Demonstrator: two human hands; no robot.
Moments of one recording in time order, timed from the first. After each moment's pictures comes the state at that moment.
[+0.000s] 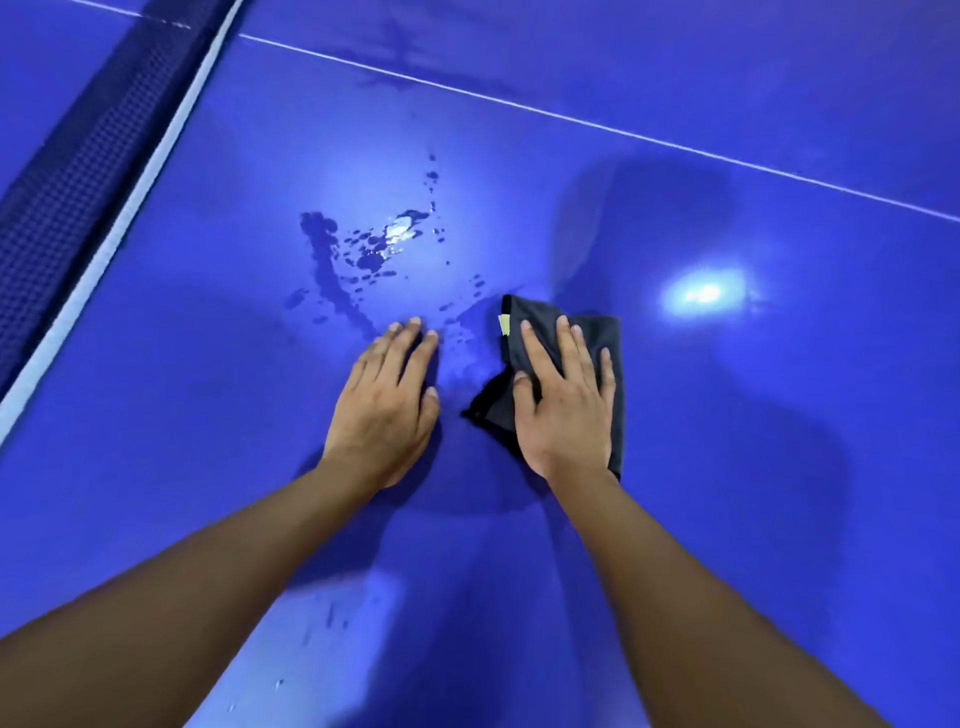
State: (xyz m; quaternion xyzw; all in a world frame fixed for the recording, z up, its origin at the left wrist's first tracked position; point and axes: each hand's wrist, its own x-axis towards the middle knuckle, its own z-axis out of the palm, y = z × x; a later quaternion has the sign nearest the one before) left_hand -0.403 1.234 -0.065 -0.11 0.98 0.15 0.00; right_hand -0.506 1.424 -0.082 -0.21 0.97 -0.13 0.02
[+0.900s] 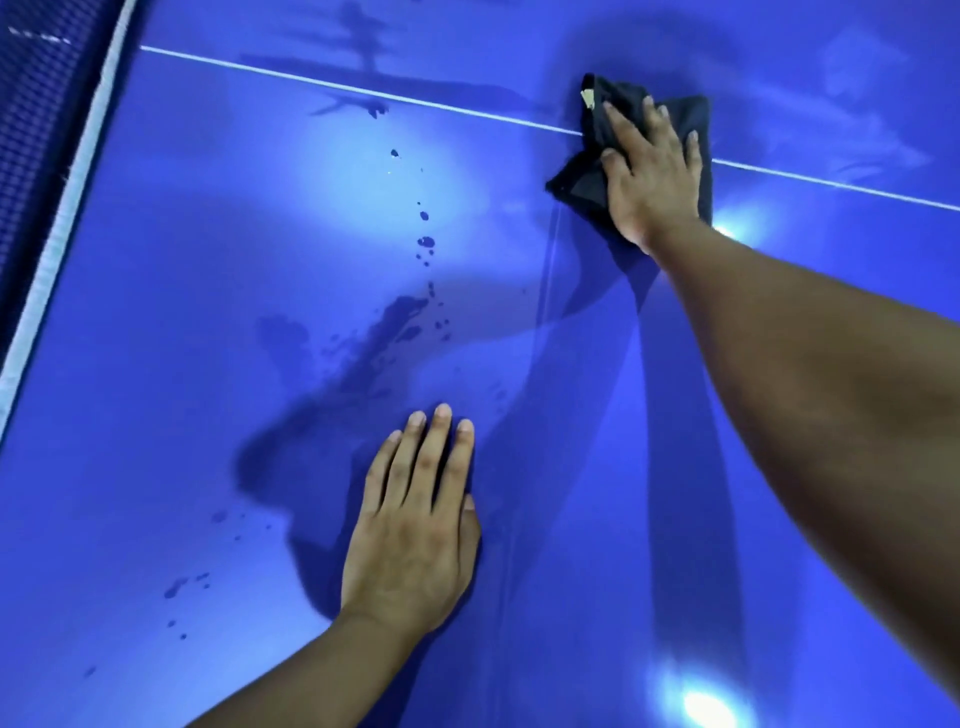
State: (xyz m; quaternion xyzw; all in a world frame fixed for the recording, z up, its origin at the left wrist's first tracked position) left_hand -0.467 1.222 -0.078 -0.10 0.99 0.11 0.03; right_hand -0.866 1.309 -0.072 -0.18 0.98 -0.10 0.05
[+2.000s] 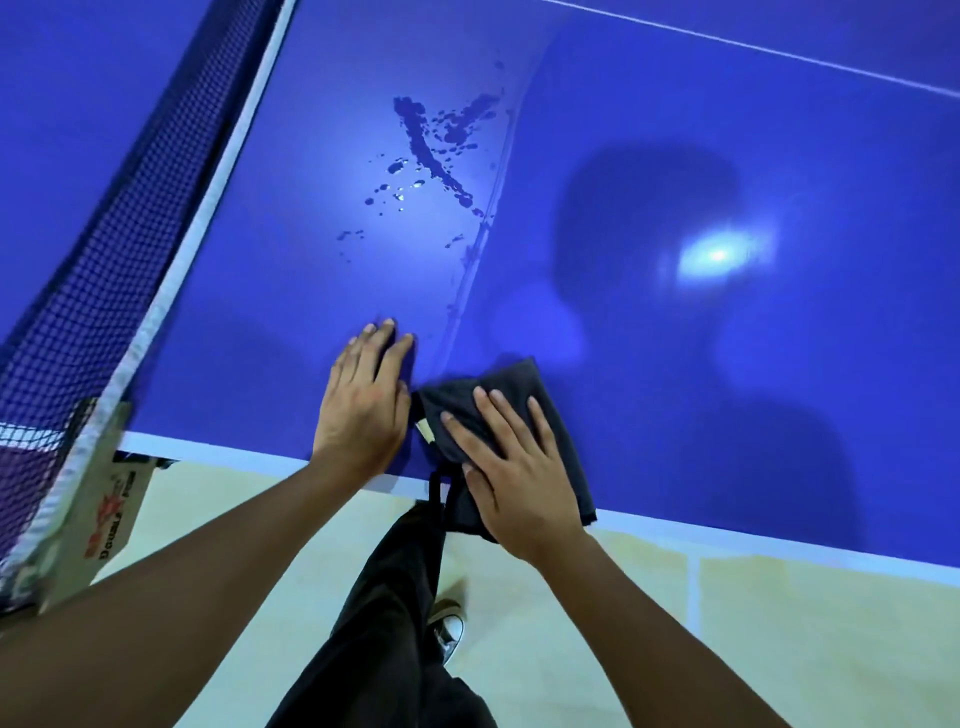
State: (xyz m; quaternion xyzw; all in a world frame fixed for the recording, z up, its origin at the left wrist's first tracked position) left_hand -0.178 1.225 -0.063 -0.16 0.97 0.18 -0.02; right_hand -0.216 1.444 -0.085 -0.43 0.89 -0.13 0.06
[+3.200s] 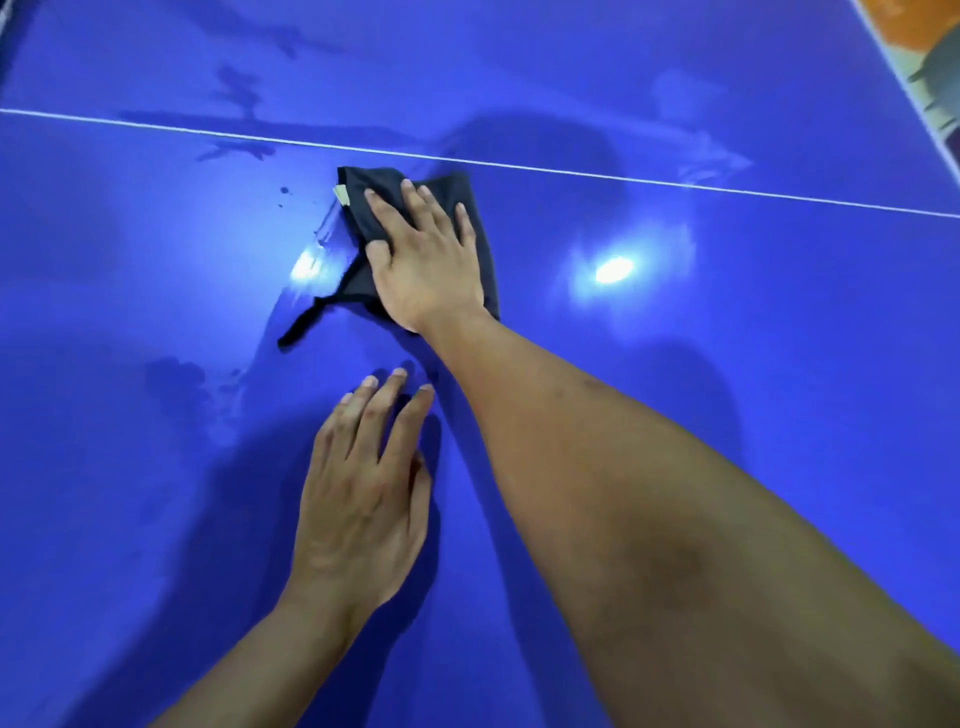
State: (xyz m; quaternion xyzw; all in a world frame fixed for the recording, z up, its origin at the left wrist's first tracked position) left_hand -0.507 1.210 -0.069 -0.05 0.97 0.23 -0.08; right_hand -0.736 1.230 -0.079 -0.22 0.96 -0.14 0.04
